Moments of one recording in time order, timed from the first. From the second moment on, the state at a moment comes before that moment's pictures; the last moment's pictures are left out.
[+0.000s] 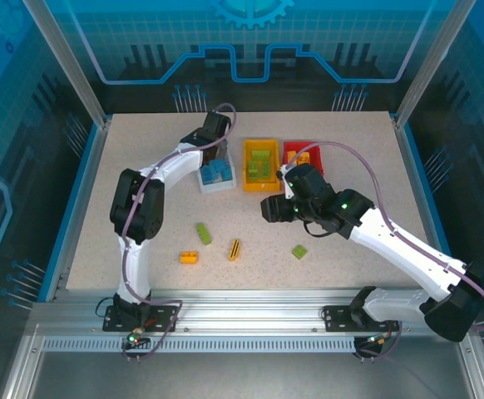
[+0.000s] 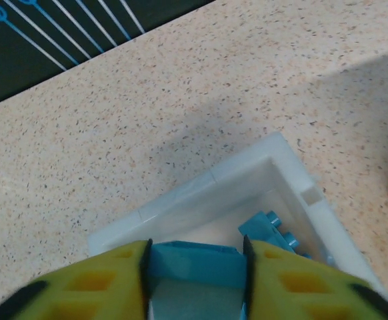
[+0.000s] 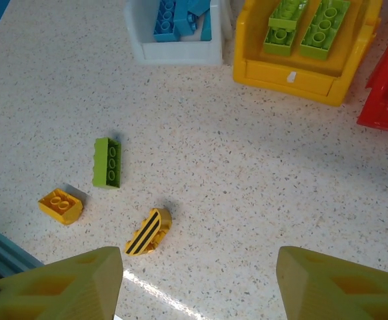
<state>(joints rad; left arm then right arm) -0.36 2.11 1.69 -0.38 -0.39 0.05 0.76 1.21 1.14 -0.75 0.03 0.48</state>
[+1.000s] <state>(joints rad) -0.73 1.06 0.91 -0.32 0.13 -0.38 0.79 1.23 0.79 -0.91 0.17 1.08</state>
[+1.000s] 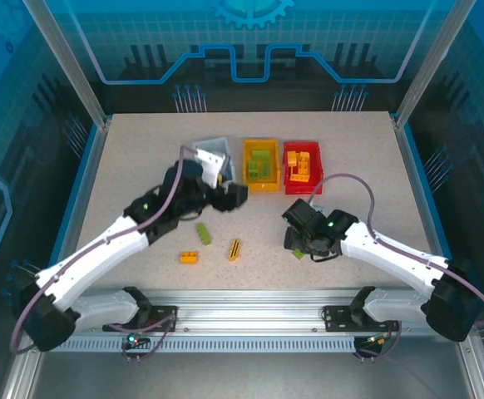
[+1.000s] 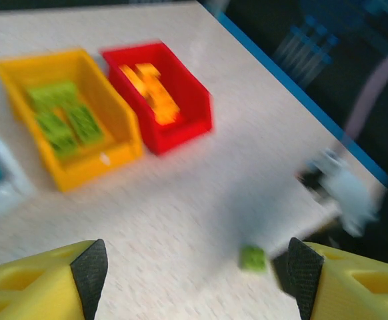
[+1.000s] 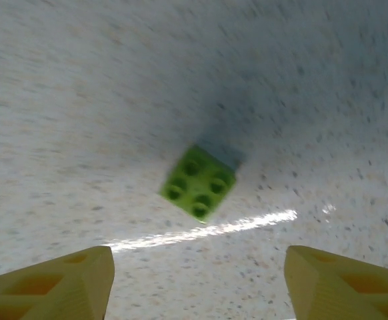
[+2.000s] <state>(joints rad) -0.84 0.80 0.70 -0.36 0.04 -0.55 0.75 1.48 0.90 -0.75 0.16 1.12</state>
